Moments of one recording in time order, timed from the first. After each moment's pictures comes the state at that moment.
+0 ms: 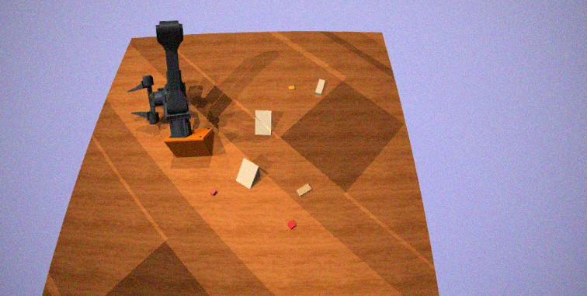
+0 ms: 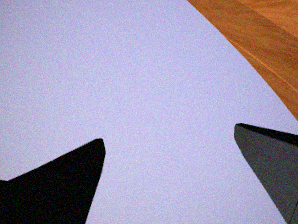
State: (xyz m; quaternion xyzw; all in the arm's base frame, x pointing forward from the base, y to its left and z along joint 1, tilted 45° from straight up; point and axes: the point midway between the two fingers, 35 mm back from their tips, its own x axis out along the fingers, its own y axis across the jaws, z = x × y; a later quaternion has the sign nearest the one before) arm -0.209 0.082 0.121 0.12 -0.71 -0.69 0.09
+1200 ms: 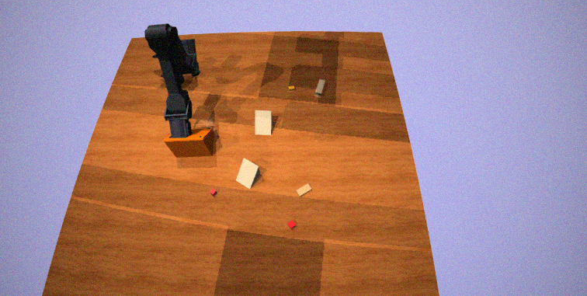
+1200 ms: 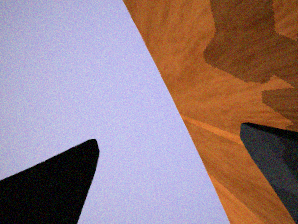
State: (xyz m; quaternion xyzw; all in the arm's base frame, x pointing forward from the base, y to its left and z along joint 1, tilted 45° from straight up) arm -0.172 0.242 0.252 -0.09 -0.52 -0.85 -0.10
